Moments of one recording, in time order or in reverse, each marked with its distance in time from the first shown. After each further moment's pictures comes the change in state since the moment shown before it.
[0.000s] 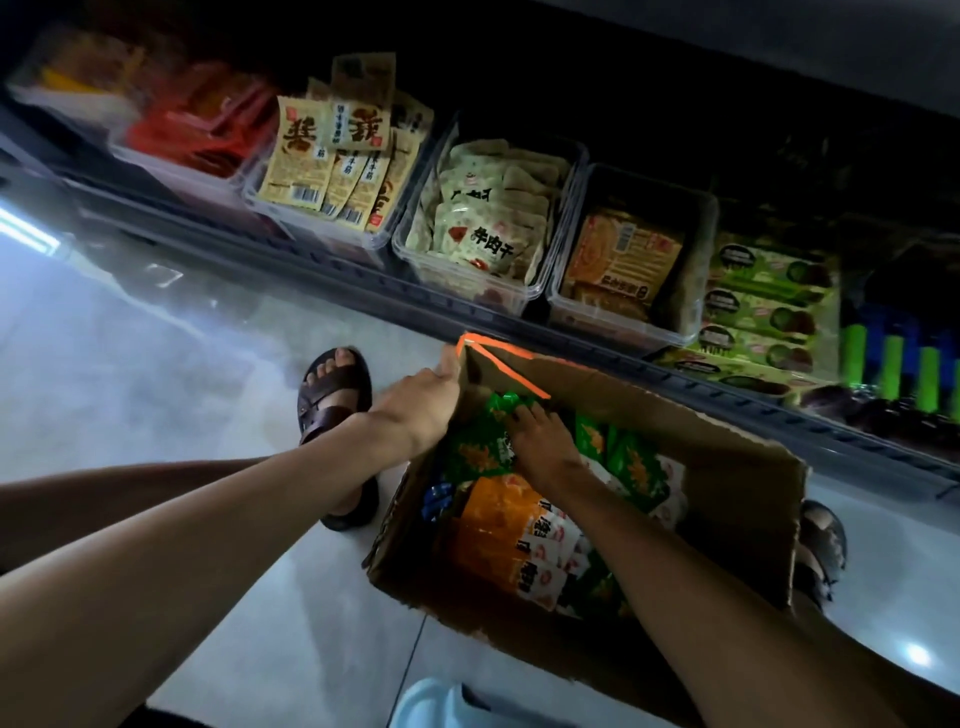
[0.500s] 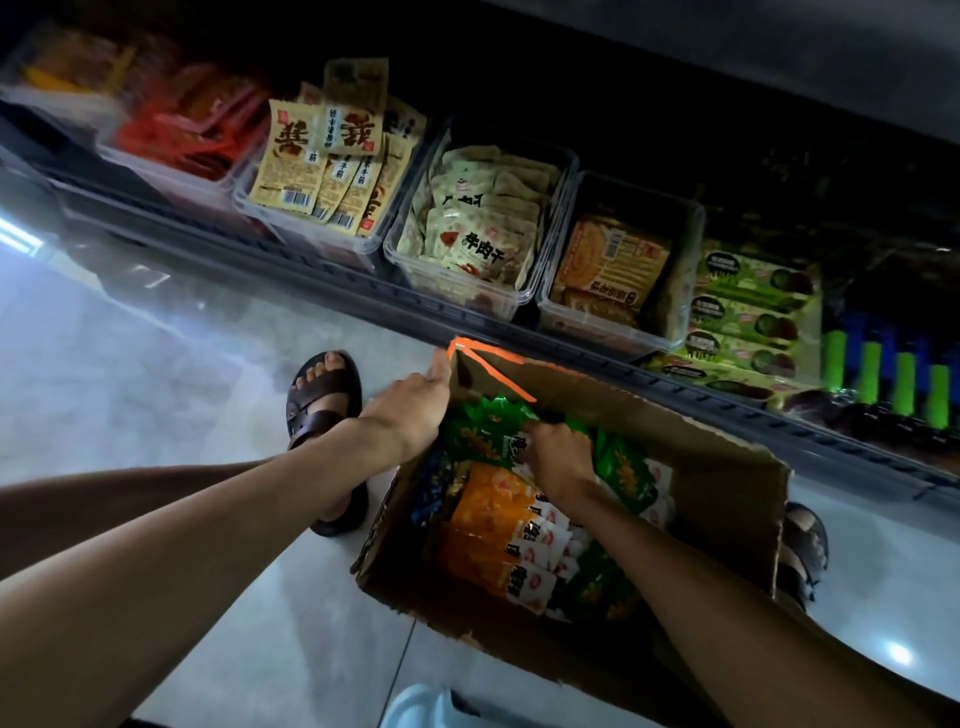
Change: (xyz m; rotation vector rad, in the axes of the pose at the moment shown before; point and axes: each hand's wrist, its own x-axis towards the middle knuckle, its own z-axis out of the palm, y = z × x) left_hand -0.002 0.003 -0.004 0.065 -0.013 0.065; right_hand -0.032 0.014 -0.012 0.372 0.137 0.265
